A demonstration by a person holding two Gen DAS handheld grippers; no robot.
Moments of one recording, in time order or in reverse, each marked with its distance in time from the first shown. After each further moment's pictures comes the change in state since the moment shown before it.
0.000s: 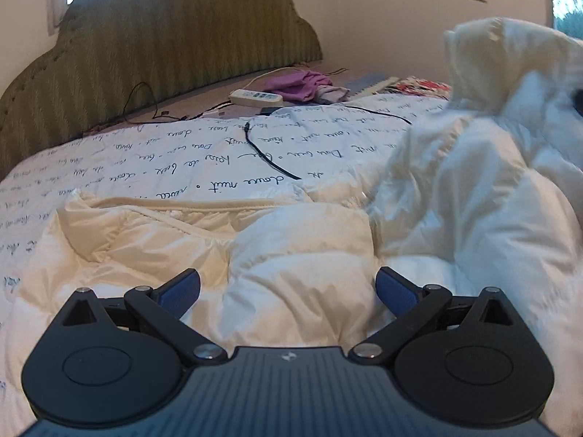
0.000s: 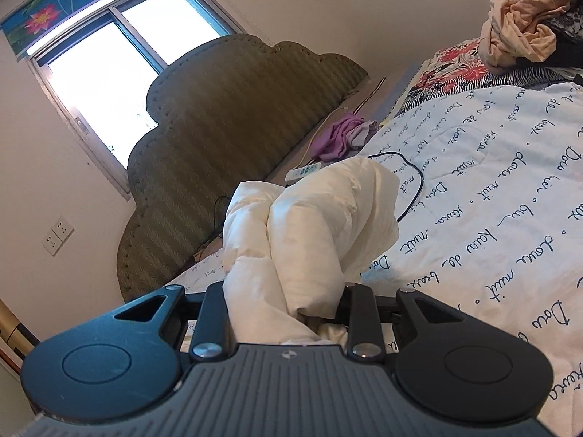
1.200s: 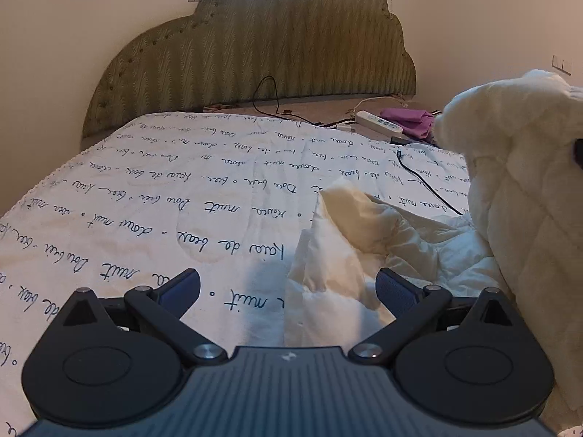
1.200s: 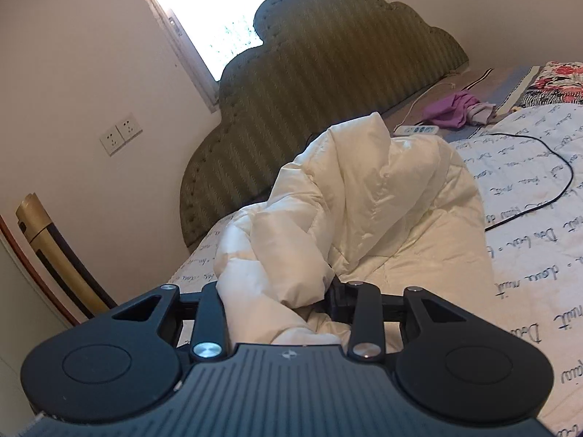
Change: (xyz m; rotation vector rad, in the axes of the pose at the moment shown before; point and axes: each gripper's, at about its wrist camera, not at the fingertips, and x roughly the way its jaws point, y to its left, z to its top) left arm -0.086 0.187 -0.044 -0.295 -0.046 0.177; right arm 0.067 0.197 -0.085 -0.258 0.170 0.149
